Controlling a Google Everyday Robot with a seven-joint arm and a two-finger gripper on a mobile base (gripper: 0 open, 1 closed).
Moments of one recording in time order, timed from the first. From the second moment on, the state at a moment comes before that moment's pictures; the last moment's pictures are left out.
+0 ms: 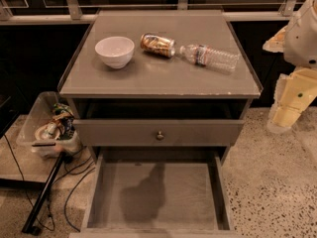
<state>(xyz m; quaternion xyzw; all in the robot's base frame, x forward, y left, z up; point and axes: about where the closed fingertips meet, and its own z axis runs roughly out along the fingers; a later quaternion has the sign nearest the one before) 0.438 -0.217 0.976 -0.60 0.78 -0.03 0.16</state>
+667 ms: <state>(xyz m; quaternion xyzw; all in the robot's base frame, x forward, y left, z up) 0.443 -0.215 0.978 -0.60 0.78 -0.04 0.17</state>
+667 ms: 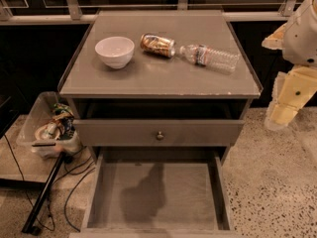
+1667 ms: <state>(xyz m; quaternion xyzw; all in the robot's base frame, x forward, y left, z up) 0.536 -0.190 0.988 -0.57 0.75 -0.01 0.32</state>
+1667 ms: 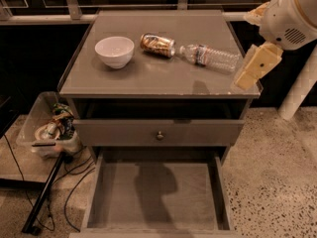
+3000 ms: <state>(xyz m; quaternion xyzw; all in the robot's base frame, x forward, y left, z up) 0.650 -0.181 0.927 -0.54 0.77 0.02 0.34</state>
